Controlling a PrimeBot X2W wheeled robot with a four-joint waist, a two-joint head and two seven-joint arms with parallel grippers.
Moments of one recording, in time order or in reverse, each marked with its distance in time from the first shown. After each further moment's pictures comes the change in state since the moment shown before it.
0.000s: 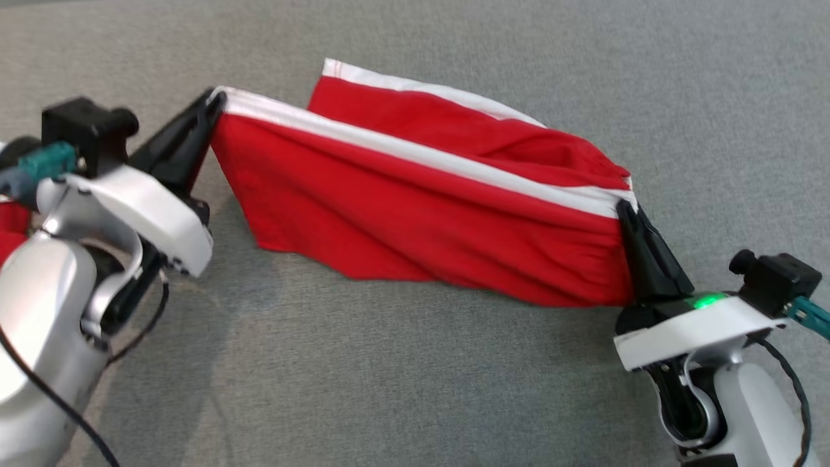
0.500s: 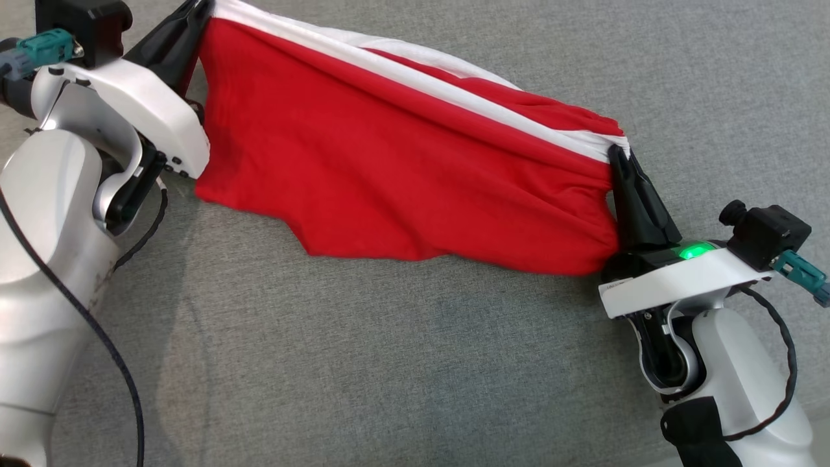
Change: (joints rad) left arm -0.359 -0.130 -0.080 0.486 0.043 -0.112 -0.132; right arm -0.199 0.001 0.072 0.178 0.033 0.000 -0.136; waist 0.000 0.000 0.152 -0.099
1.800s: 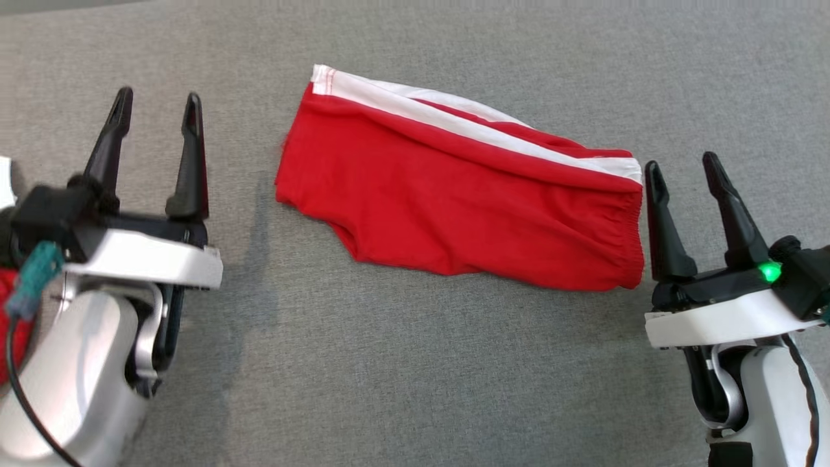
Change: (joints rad) left arm 0.437 0.001 0.158 -0.386 0.028 0.309 -0.268; right arm 0.149 -0.002 -0.143 -0.225 -0.339 -0.001 0.014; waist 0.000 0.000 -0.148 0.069
